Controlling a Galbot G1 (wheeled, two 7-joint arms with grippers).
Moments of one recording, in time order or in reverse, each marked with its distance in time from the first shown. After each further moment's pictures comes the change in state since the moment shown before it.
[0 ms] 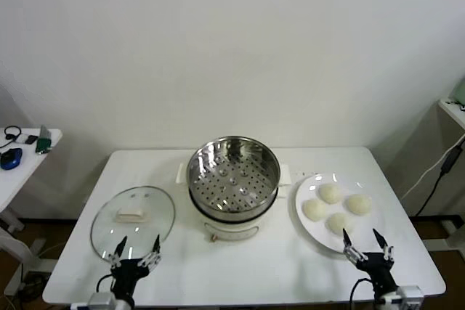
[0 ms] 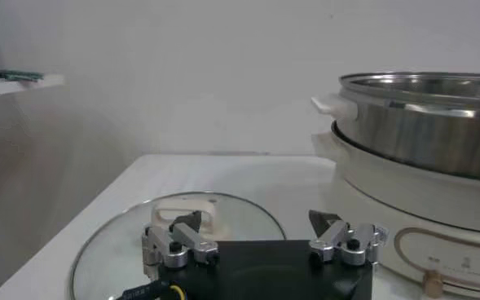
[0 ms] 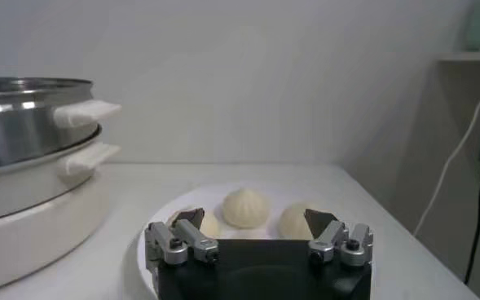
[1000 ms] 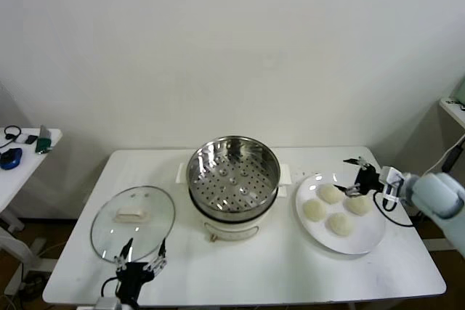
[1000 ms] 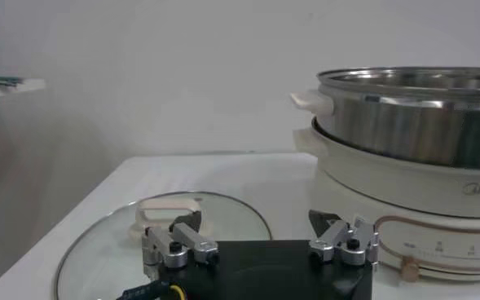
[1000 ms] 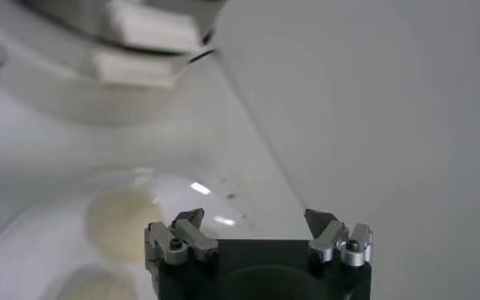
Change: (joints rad) left arm 0.023 0.010 0.030 0.003 0.033 -0.032 0.004; right arm 1.304 -0.688 -1.100 -0.515 -0.254 -0.055 -0.888
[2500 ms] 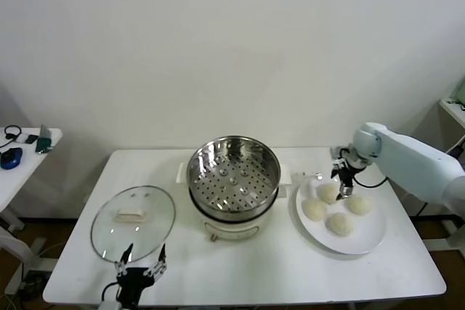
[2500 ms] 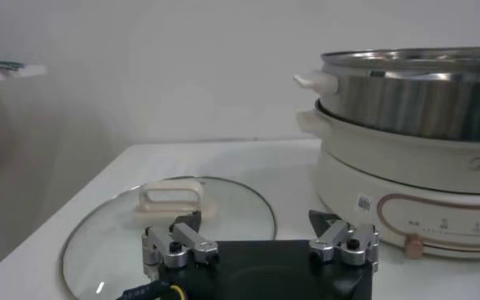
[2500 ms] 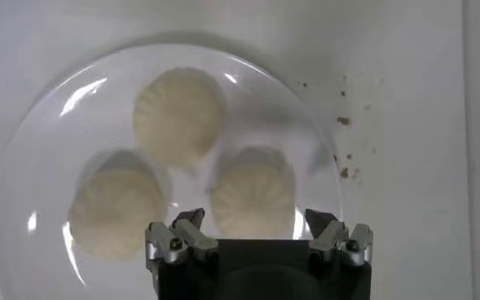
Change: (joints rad) left arm 0.002 -0.004 -0.010 0.040 0.006 -0.020 0.003; right arm 0.486 0.443 -0.691 -0.576 -0.006 -0.055 -0.209
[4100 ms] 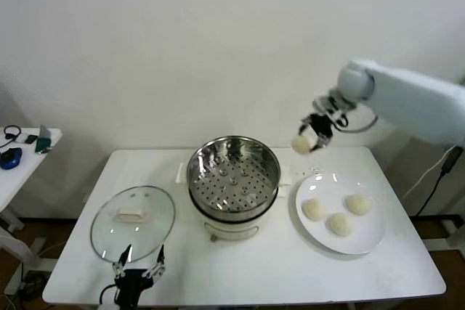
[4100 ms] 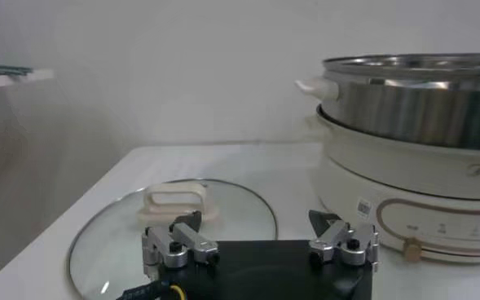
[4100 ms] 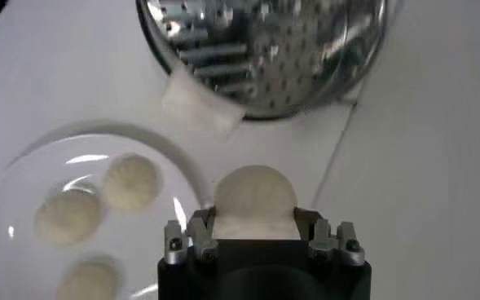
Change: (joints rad) left arm 0.026 0.006 0.009 -0.029 -0.005 -0.004 -0.022; right arm 0.664 0.127 -0.381 0.381 0.182 0.430 -0.050
